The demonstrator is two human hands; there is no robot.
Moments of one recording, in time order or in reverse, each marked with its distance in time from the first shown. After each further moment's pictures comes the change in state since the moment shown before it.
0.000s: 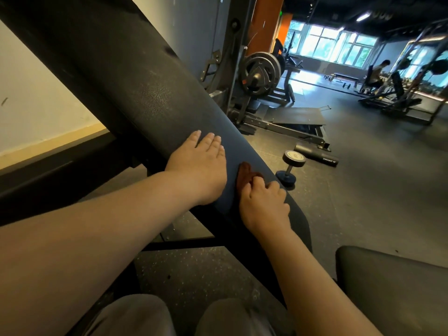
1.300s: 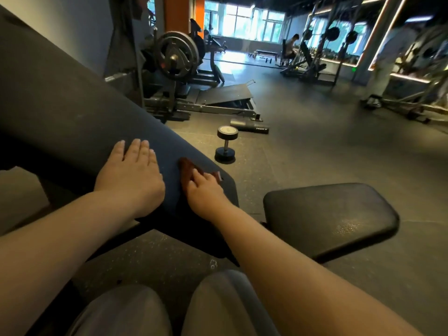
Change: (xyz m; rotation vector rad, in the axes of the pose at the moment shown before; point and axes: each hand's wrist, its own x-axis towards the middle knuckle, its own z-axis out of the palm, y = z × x) left_hand -0.015 0.090 0.018 0.032 -0.062 0.016; right_hand -0.009 0.097 0.016 0.293 -0.174 0.056
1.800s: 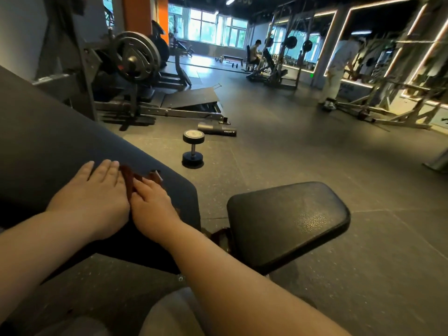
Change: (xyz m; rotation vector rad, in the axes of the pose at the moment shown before) left_hand 0.021 0.036 -0.003 0.004 -0.061 0.184; right_hand -0.009 0.008 -0.007 0.214 0.015 -0.188
